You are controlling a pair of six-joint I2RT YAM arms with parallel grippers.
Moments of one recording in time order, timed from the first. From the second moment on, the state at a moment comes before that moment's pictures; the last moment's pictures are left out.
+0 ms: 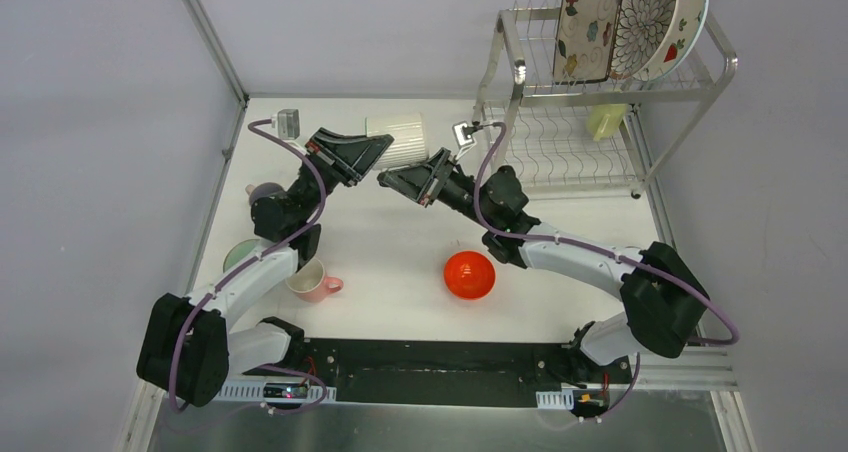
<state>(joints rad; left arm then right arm) -0.38 1.14 0.61 1.35 0.44 -1.25 0.88 1.47 0.90 0.87 -0.25 1.16</state>
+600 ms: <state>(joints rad) -0.38 0.96 0.55 1.11 0.46 -1.14 0.89 1.37 0.81 0.73 -0.16 1.09</state>
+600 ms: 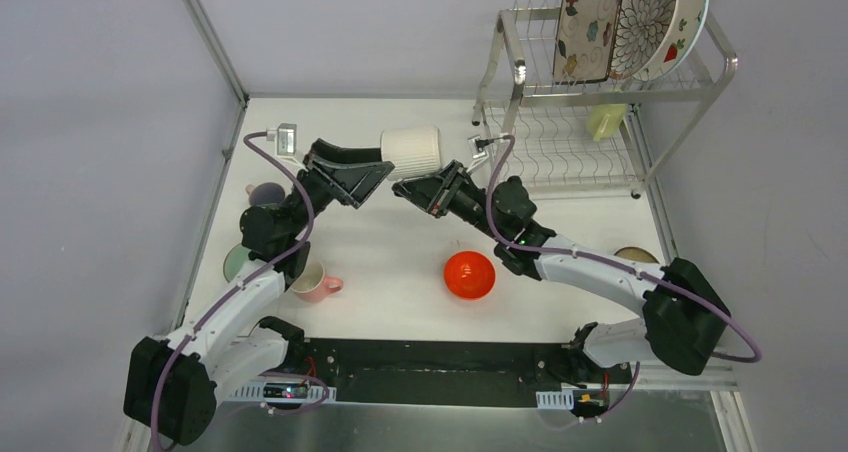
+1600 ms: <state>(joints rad) -0.38 0.62 0.79 -0.15 0.28 0.05 0.88 0.77 0.64 -0.36 0.35 0.88</state>
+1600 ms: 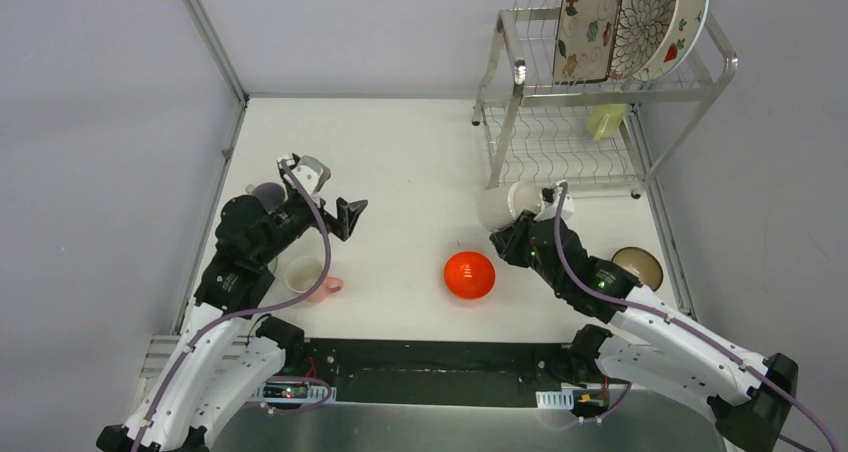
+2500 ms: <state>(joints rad) -0.39 0.51 0.65 -0.20 0.11 0.10 0.39 1.15 0.81 -0.39 0.33 0.38</state>
